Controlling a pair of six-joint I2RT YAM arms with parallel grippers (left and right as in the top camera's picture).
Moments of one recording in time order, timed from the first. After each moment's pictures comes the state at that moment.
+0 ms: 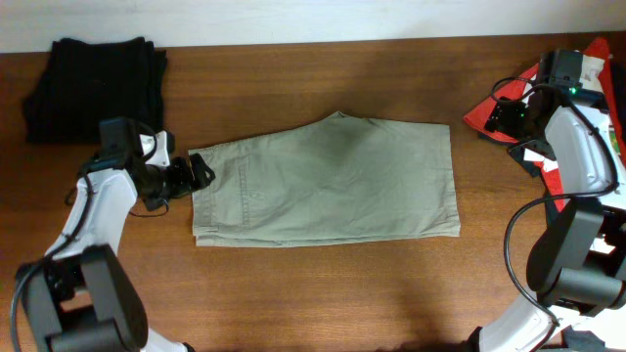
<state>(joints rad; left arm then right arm) 0.21 1.75 1.14 -0.69 0.37 -0.11 -0.28 1.92 1.58 -0.84 0.11 0.26</state>
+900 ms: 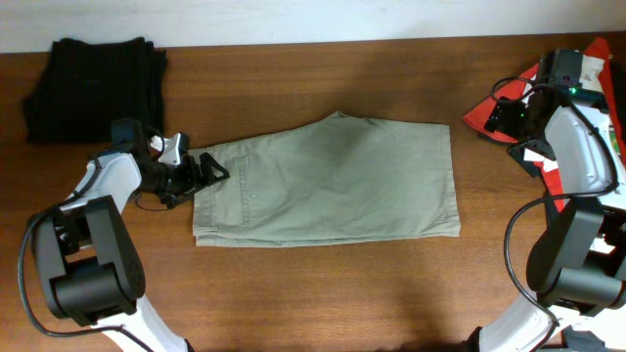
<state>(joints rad) 0.22 1.99 1.22 -0.69 0.61 -0.05 -0.28 1.92 1.58 -0.84 0.11 0.26</state>
